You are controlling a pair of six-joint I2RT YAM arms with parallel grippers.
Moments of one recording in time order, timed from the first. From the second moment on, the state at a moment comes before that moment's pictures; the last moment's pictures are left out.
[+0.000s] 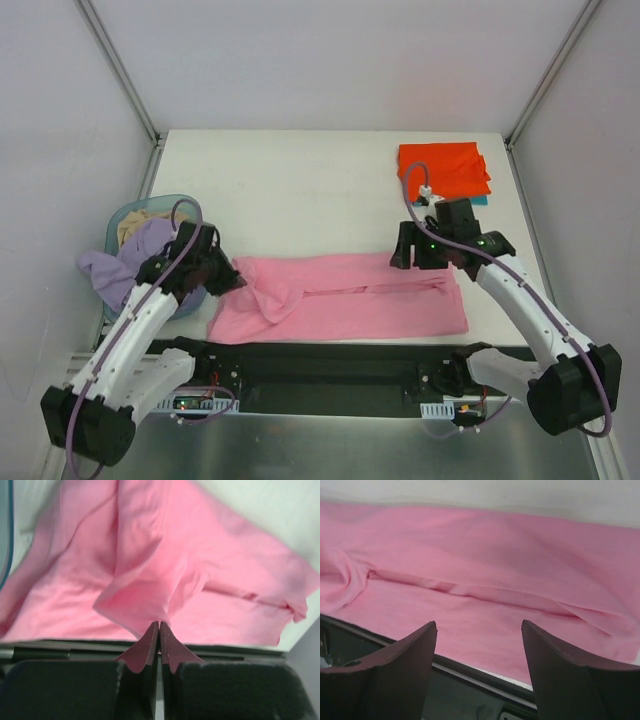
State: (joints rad) left arm -0.28 0.80 0.72 -0.94 0.14 -0.94; right arm 0.32 1.10 0.91 -0.75 -0.19 0.30
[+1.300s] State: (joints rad) left arm -0.18 1.78 1.21 -0.70 0.17 -0.74; right arm 1.18 2.05 1.48 -0.34 -0.04 0.01
